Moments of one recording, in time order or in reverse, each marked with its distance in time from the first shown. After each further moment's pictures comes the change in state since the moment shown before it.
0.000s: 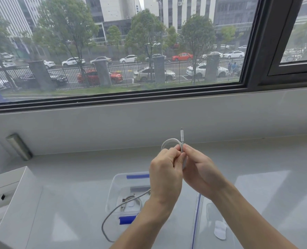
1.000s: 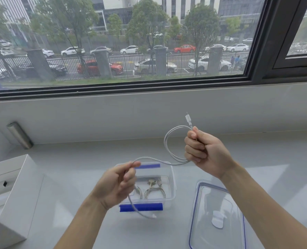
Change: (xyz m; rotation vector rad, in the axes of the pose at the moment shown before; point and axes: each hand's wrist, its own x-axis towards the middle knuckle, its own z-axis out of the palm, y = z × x) left_hand -0.005 -0.085 -0.104 -1.153 -0.462 -1.018; right_hand 0.006 -0.027 -0.014 0.037 -0.005 0.103
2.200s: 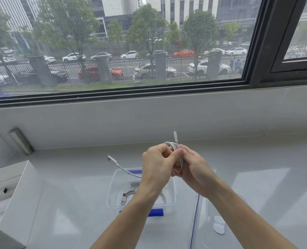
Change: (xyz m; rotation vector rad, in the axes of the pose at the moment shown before) left_hand 0.040 -0.025 0.111 0.906 0.399 0.645; right_hand 0.001 0.046 0.006 -0.236 0.065 -0.068
